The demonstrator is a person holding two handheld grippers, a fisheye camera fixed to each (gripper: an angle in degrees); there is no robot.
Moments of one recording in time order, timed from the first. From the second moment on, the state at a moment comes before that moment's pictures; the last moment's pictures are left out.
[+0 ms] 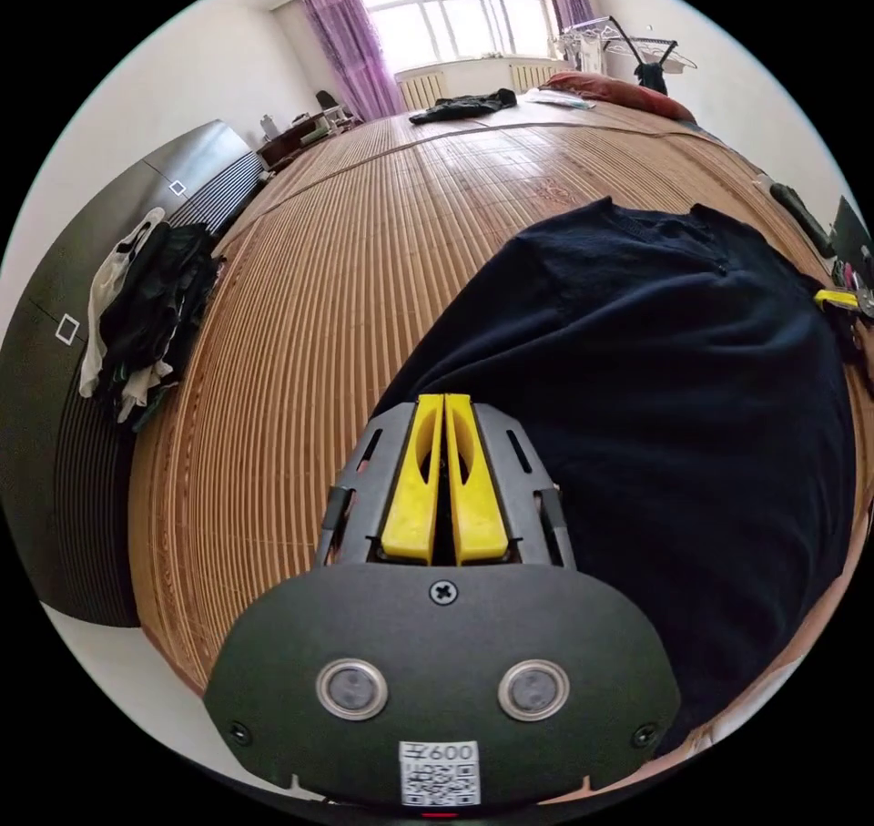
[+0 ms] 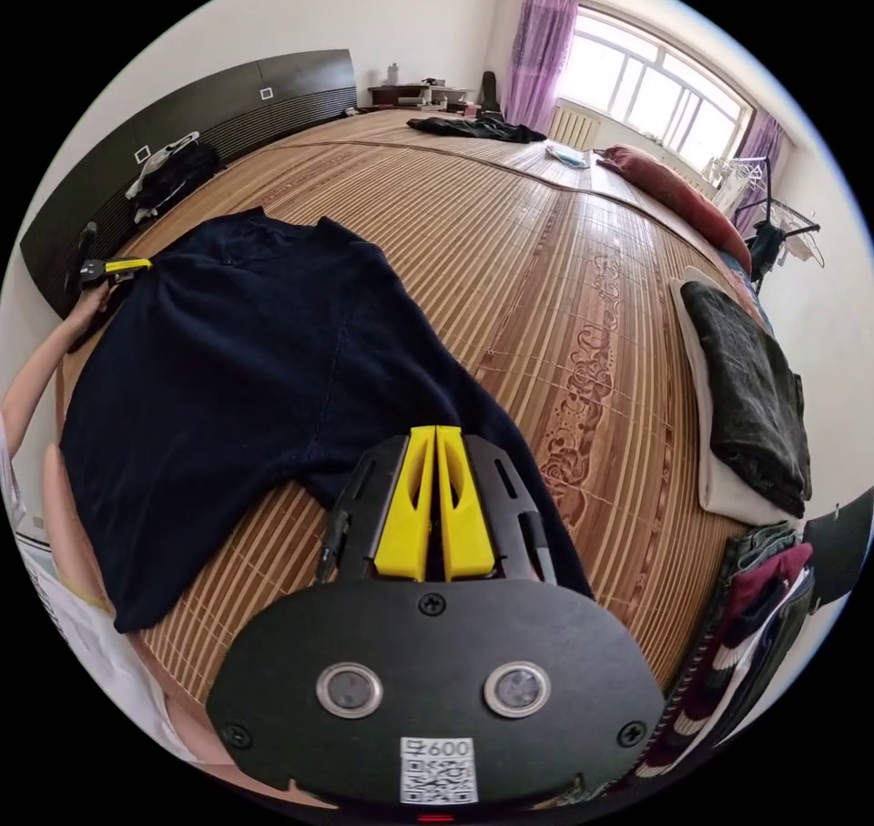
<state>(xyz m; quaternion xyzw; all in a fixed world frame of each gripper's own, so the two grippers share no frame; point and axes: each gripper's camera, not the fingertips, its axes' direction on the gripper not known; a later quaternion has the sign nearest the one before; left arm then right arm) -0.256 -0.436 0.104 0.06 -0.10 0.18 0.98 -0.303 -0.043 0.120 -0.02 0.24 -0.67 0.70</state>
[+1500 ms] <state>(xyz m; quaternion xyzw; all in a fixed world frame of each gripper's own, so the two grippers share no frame) -0.108 -0.389 -0.064 0.08 0.40 0.18 0.89 -0.315 -0.015 0.168 -0.02 0.19 -0.67 0.71</state>
